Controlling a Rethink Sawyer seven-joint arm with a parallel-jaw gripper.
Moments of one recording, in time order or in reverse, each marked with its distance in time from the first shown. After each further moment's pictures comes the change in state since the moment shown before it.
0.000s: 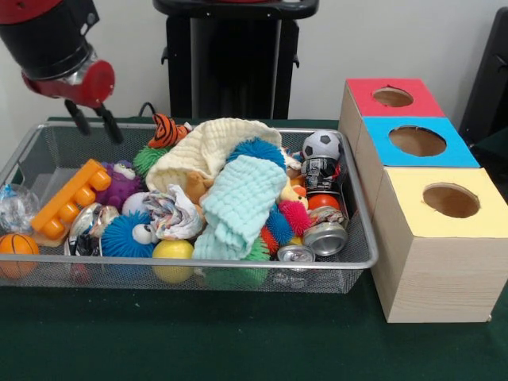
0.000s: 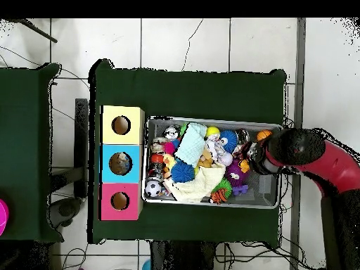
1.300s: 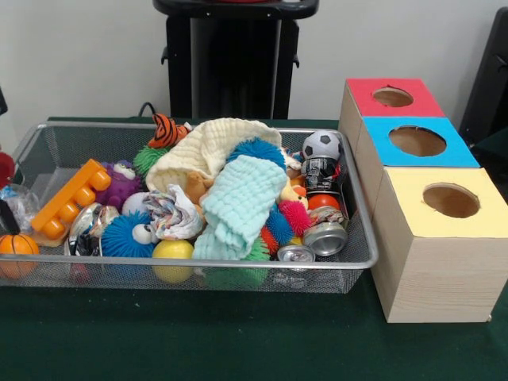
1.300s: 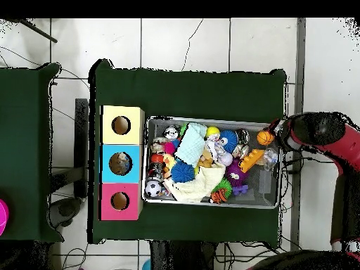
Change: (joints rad) arm -0.032 0.268 0.004 -0.413 -0.085 -0.033 0.000
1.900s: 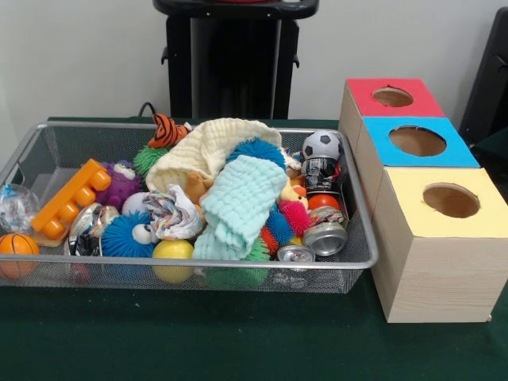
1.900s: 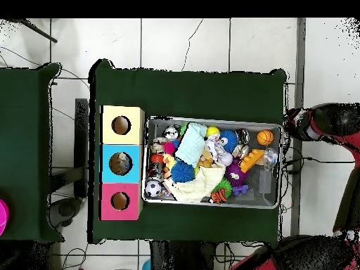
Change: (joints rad) arm -0.009 0.118 0.009 -0.275 -0.010 0.089 0.000
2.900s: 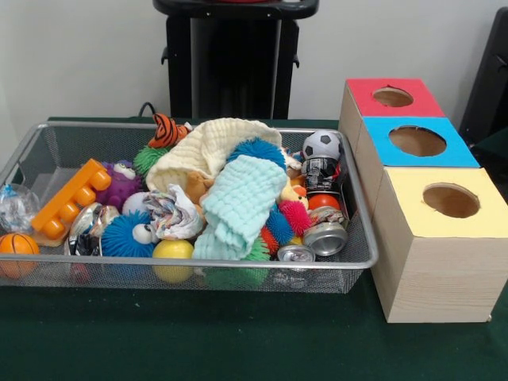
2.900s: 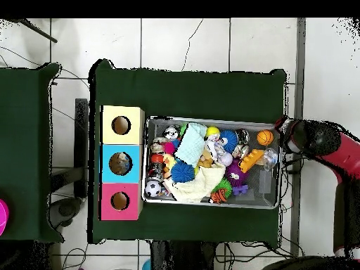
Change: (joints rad) arm -0.017 -0.143 -0.021 0.375 -0.024 -0.397 0.000
